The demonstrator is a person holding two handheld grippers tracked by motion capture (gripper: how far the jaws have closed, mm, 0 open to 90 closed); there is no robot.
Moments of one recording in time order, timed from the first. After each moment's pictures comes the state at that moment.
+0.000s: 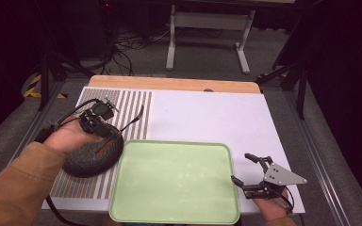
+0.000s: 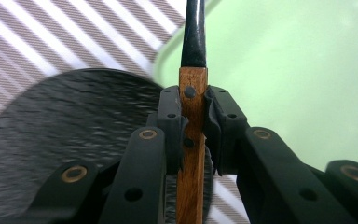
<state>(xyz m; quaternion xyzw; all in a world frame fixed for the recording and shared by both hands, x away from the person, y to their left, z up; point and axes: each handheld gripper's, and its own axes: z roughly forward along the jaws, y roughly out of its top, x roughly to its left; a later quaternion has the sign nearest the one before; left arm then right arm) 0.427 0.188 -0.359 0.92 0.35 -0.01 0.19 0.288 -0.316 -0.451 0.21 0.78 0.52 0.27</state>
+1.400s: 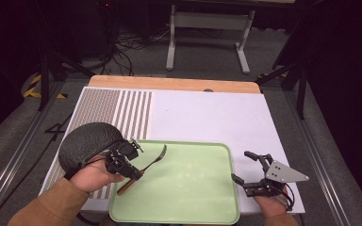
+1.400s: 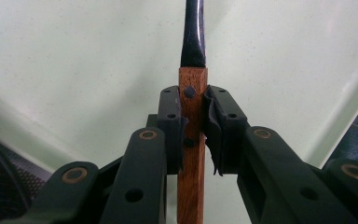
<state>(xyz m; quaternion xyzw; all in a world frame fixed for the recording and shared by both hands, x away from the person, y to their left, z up) 0.362 0.126 -0.426 0.93 0.32 -0.09 0.17 0.294 -0.318 -0.449 0.21 0.77 0.54 0.26</state>
